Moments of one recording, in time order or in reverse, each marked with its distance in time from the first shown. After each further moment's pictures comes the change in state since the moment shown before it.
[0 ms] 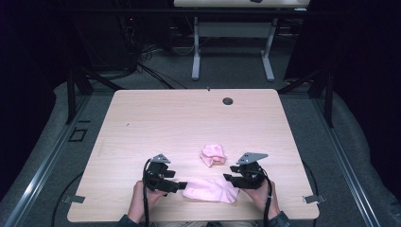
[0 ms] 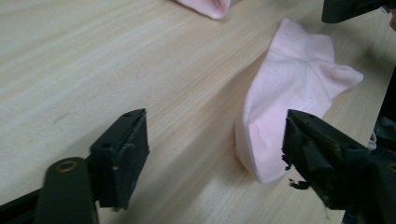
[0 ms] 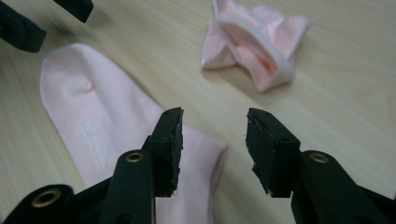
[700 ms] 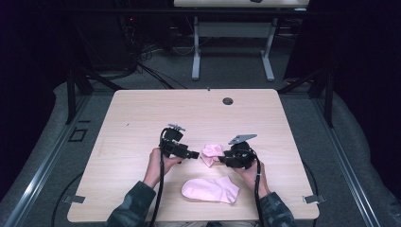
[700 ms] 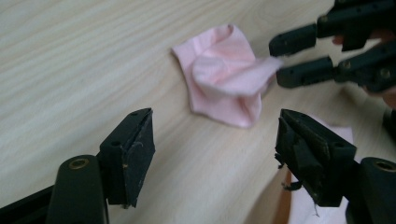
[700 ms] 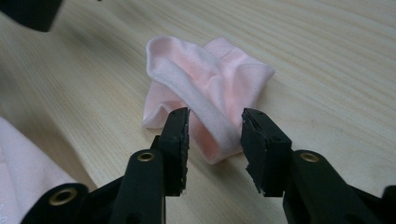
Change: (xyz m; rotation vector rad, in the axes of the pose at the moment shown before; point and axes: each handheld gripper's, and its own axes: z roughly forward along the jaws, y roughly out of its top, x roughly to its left) left arm 0.028 0.103 0.039 0.066 -0.011 -0.039; right arm -0.041 0.038 0.047 0.033 -0.009 0.038
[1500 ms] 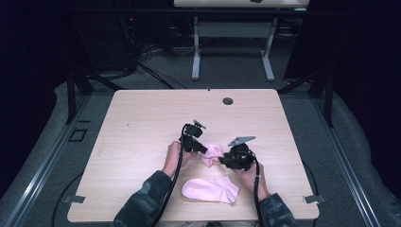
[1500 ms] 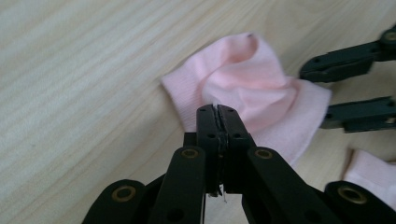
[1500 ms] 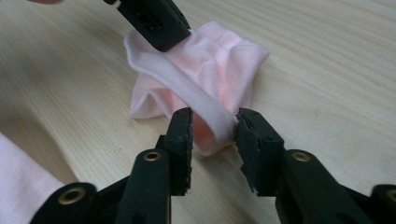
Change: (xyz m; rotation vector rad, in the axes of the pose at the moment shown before) left arm -0.012 0.034 0.055 0.141 0.080 0.068; right arm 0.000 -0.007 0.009 -0.005 -0.017 0.023
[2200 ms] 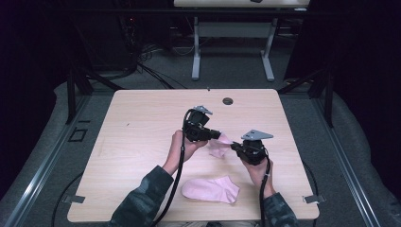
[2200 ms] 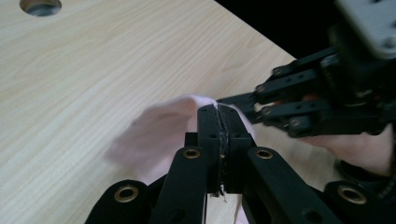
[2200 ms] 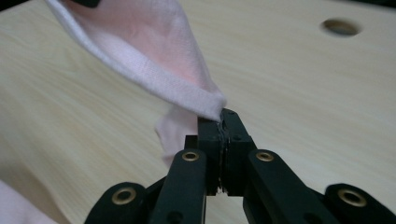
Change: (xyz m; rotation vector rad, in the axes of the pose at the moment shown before) left arm -0.056 0.032 -0.074 -0.270 -0.105 0.128; right arm -0.005 0.010 -0.048 -0.226 -0.141 0.013
